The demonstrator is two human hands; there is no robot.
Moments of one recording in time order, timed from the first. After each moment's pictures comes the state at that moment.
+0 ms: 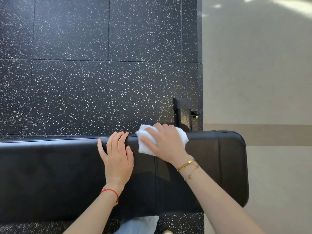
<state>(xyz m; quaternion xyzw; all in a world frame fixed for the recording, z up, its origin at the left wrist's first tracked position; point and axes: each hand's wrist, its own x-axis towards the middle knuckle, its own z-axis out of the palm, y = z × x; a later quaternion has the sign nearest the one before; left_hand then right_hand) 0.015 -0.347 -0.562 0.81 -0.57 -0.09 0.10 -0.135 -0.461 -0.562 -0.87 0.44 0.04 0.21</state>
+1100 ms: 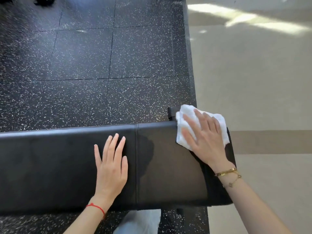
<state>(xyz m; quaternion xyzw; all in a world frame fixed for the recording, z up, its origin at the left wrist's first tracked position) -0.039 -0.288 -0.565 0.76 -0.64 -0.06 0.11 -0.314 -0.441 -0.565 -0.83 0.55 -0.09 0.08</state>
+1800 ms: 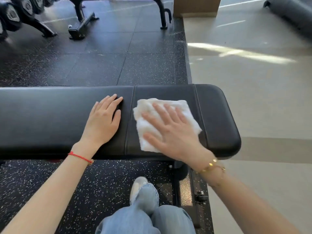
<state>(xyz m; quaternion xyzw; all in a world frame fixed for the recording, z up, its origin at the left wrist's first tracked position) -0.033 -0.265 -0.594 0.74 -0.64 -0.03 0.20 -0.277 -0.297 -0.574 -0.91 0.40 -0.04 0.08</state>
